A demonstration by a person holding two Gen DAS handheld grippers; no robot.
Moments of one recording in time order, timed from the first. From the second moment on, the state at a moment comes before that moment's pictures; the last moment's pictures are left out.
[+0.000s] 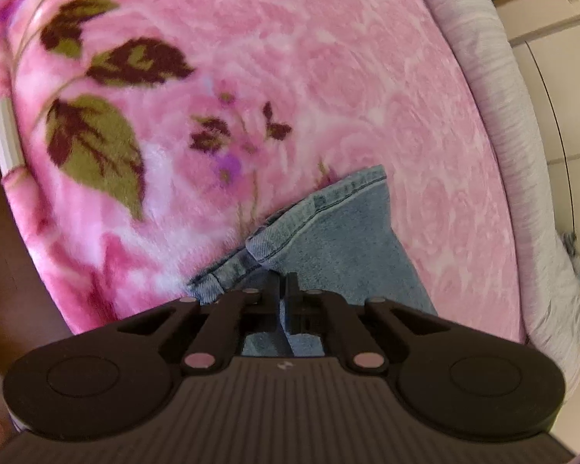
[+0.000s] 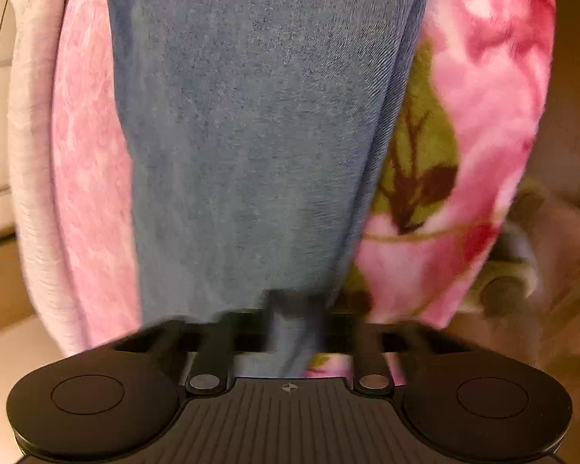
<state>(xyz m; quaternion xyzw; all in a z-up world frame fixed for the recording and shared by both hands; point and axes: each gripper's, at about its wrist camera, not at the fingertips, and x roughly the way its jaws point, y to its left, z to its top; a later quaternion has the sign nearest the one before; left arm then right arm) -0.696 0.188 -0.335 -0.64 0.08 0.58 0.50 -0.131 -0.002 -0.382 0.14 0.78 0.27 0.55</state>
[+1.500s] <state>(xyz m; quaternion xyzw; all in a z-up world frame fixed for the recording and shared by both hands) -0.168 0.305 -0.302 -0.44 0.41 0.17 0.78 0.167 -0.031 -0.285 -0.16 0.53 0.28 0.78</state>
